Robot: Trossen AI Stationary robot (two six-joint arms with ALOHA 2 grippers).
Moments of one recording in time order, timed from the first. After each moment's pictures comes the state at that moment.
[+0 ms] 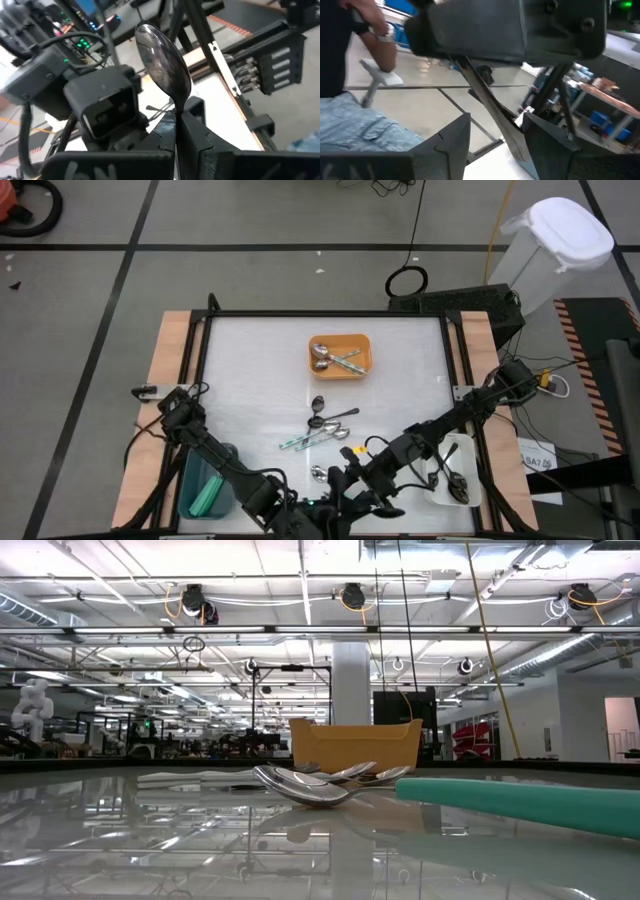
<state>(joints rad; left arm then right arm) -0.68 2.20 2.12 -0.32 -0.71 0.25 0.52 1.68 0.83 0.88 -0.17 -0.38</state>
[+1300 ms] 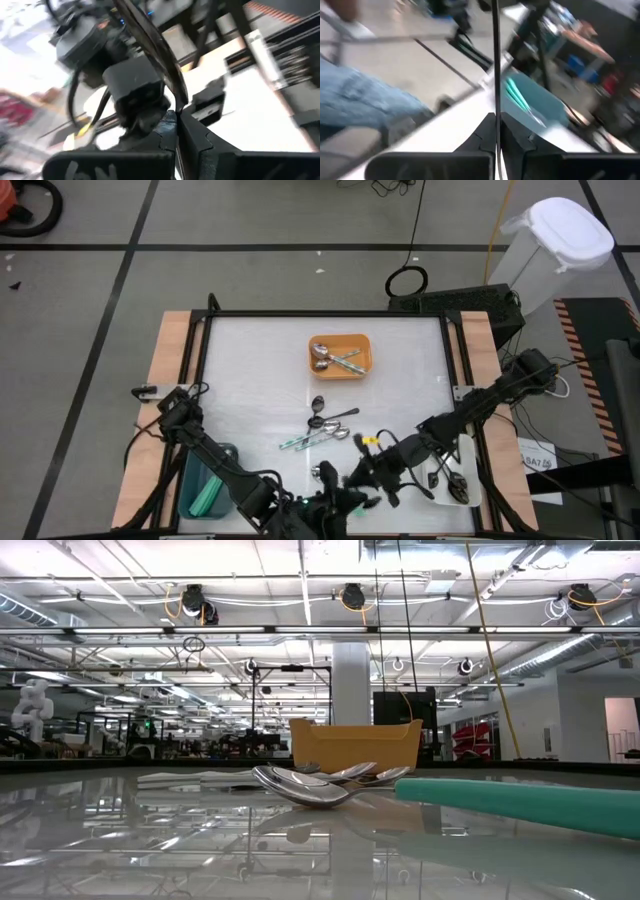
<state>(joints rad) -0.69 2.19 2.12 -0.35 -0.88 0.29 0.53 1.48 0.83 0.46 0.07 -0.37</state>
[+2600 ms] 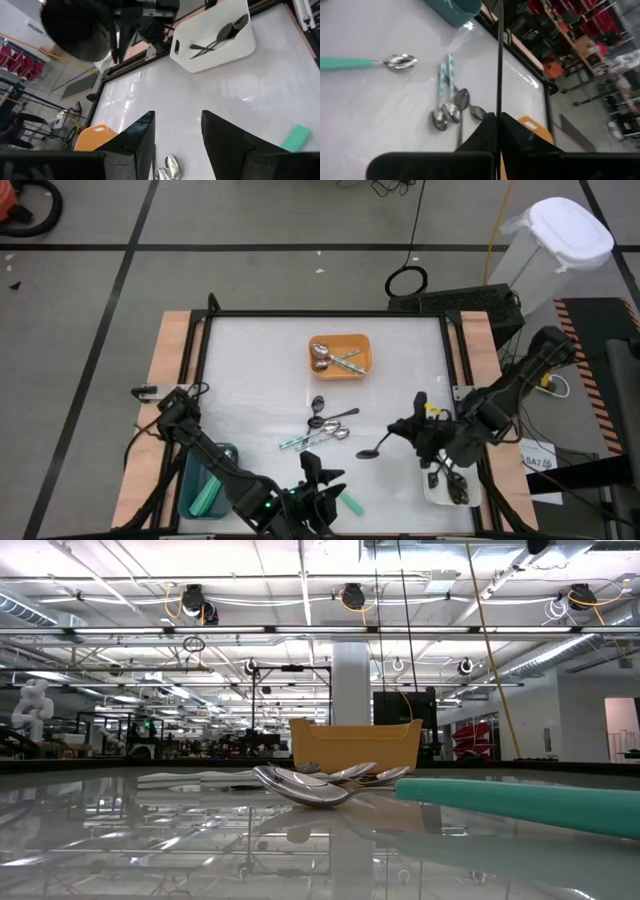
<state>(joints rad) -0.70 2.16 2.12 -0.78 -0.97 -0.09 0.75 1.04 0.83 -0.47 0.80 -0.24</state>
